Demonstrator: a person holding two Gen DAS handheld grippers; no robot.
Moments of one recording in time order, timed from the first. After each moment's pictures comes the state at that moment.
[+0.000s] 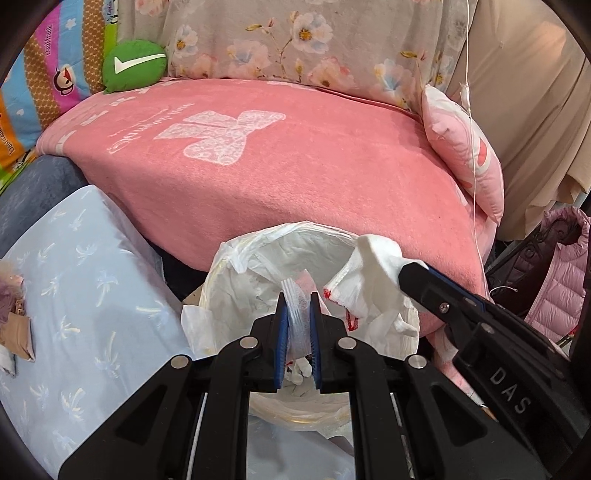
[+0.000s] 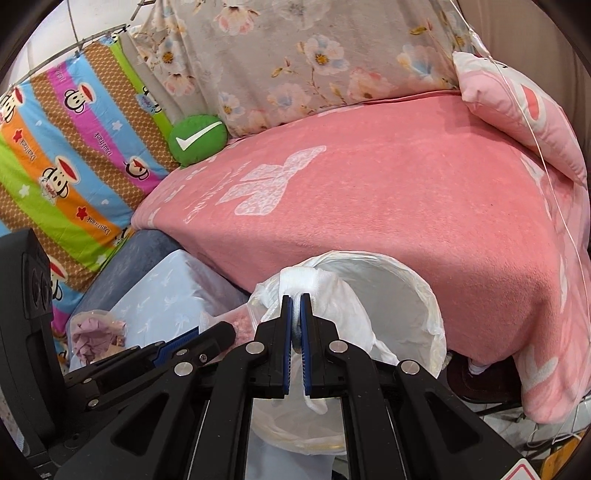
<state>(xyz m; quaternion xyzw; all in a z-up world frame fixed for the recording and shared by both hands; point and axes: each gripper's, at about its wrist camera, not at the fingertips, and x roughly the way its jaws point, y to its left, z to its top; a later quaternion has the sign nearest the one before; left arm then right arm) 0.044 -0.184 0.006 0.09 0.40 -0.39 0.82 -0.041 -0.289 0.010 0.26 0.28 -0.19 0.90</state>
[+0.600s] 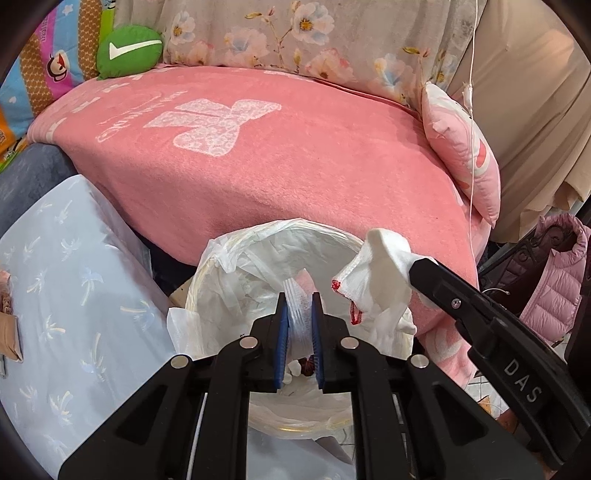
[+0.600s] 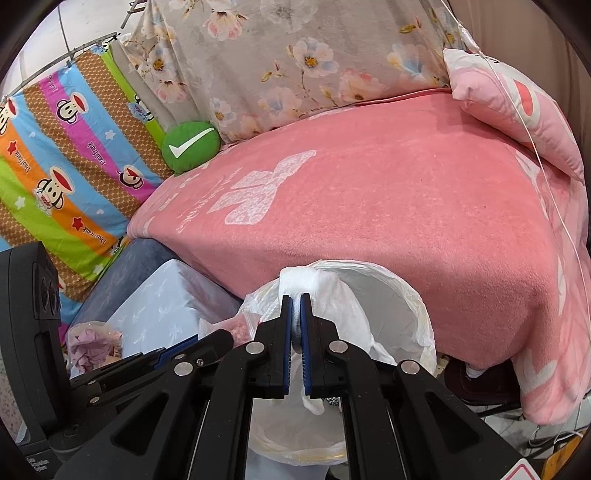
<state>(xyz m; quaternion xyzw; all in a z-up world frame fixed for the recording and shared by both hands) 0.054 -0.194 0.001 0.07 0.43 -0.40 0.80 -0.040 -0.302 0.007 0.28 0.28 -0.20 0.90</state>
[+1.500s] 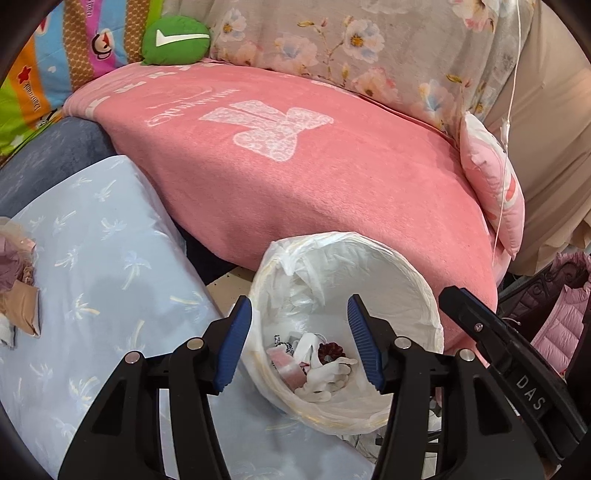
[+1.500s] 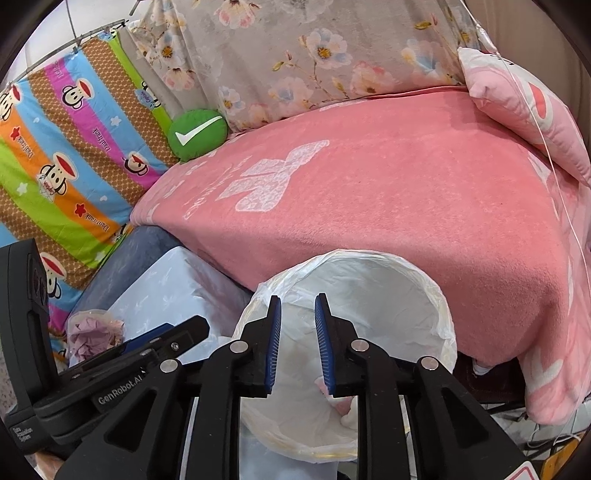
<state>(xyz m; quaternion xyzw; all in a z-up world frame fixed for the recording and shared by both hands) 0.081 -0.148 0.005 0.03 0.43 -0.35 0.83 -0.023 -0.279 0.005 0.26 0.30 -0.18 0.90</state>
